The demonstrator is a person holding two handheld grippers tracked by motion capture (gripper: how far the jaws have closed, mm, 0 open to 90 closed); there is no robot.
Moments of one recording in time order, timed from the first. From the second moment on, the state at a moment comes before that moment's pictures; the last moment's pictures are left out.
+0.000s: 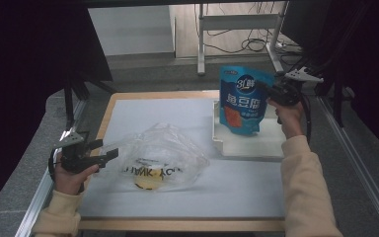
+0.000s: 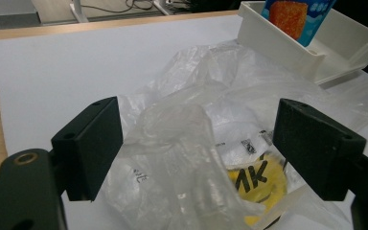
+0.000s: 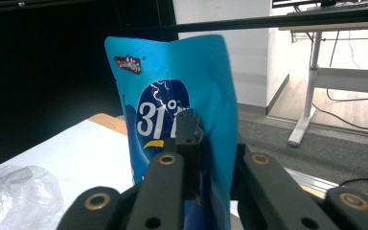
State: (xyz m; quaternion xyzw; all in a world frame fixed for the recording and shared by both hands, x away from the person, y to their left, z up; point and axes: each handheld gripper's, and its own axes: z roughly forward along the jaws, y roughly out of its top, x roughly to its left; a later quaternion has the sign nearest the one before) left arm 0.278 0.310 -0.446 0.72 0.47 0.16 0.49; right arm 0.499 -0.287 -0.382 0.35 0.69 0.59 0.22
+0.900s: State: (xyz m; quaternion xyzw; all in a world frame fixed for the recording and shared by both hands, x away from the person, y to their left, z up) left arm 0.285 0.305 -0.444 0.72 0.46 0.15 0.50; right arm 0.468 -0.292 -0.385 0.41 0.68 0.55 0.24
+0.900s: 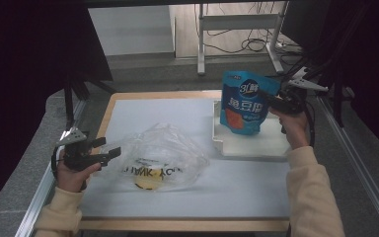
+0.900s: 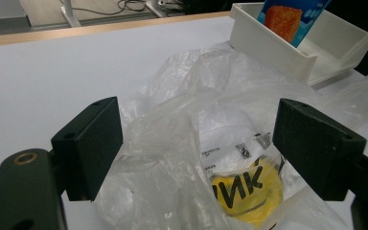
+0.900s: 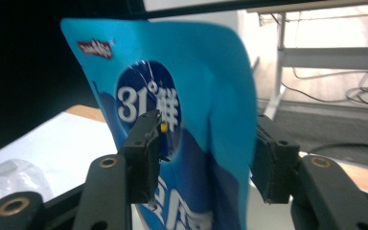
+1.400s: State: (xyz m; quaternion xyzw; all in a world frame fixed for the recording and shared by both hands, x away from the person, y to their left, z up) left arm 0.286 0.307 -0.445 0.72 0.45 0.15 0.50; right arm 0.420 -0.299 -0.379 0.45 0.66 0.53 0.27
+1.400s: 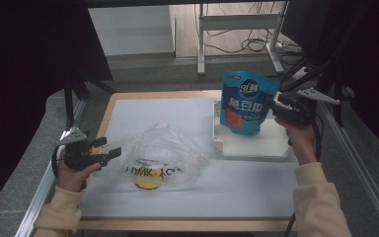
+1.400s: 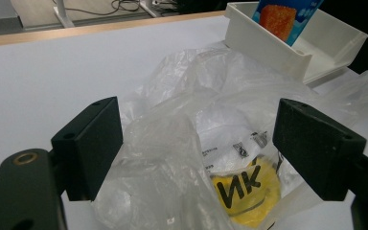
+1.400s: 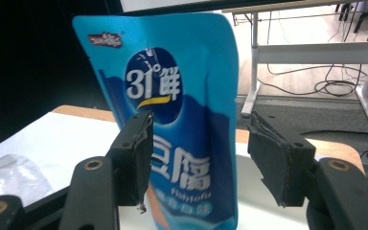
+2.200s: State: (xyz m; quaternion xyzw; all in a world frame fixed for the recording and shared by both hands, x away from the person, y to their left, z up) left arm 0.282 0.302 -0.444 0.73 0.45 0.15 0.50; right arm 0.346 -0.251 -0.423 0.39 0.71 0.56 0.18
